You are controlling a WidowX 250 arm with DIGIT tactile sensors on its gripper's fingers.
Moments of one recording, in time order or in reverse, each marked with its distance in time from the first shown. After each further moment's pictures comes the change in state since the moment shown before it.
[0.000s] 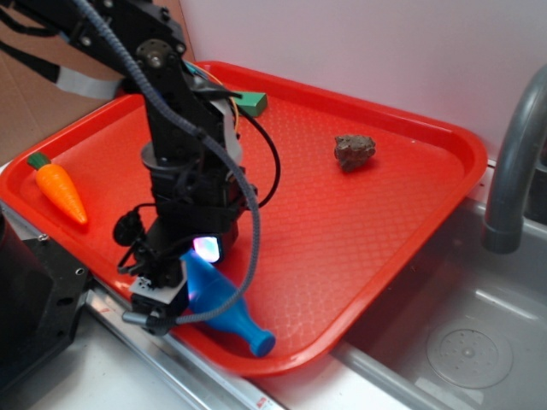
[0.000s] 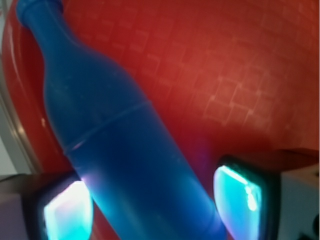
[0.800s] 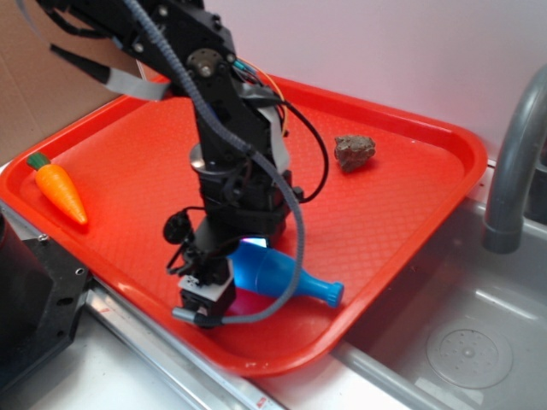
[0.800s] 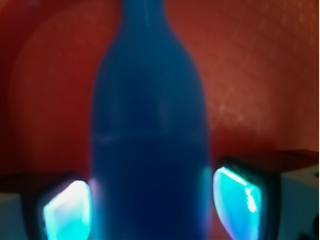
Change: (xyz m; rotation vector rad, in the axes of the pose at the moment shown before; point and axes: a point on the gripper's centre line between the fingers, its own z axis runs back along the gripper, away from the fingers) arm 0.031 0.007 -0.009 0.038 0.008 -0.143
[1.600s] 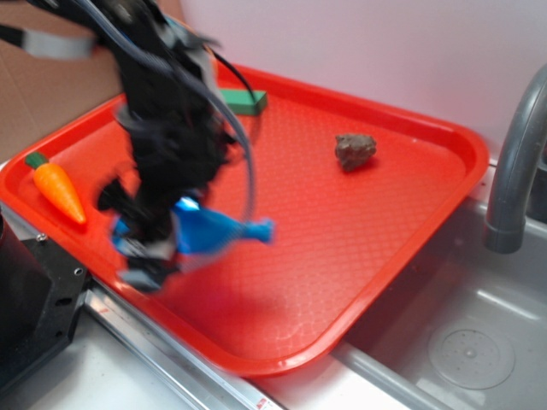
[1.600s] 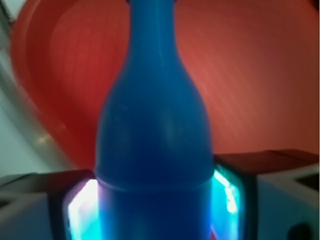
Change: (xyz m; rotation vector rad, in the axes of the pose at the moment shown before) arm -0.067 -0.011 0.070 0.048 0.022 0.497
